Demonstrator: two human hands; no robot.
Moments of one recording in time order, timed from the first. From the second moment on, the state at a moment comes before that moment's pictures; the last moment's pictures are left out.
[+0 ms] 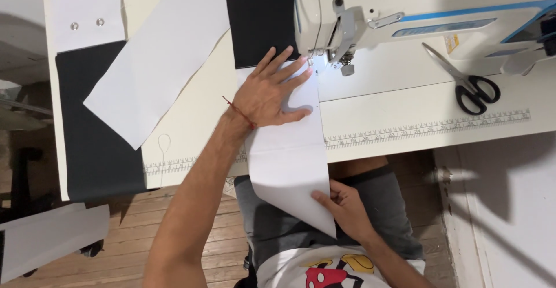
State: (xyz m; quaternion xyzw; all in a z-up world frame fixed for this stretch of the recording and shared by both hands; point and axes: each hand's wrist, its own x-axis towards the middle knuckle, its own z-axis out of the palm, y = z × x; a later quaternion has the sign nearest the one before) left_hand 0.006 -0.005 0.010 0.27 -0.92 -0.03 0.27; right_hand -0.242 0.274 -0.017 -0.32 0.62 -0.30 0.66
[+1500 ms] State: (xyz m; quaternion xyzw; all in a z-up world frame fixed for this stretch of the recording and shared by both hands) left_hand 0.006 -0.076 0.019 0.28 -0.93 -0.08 0.23; right_hand -0.248 0.268 -0.019 -0.28 0.62 -0.31 0.67
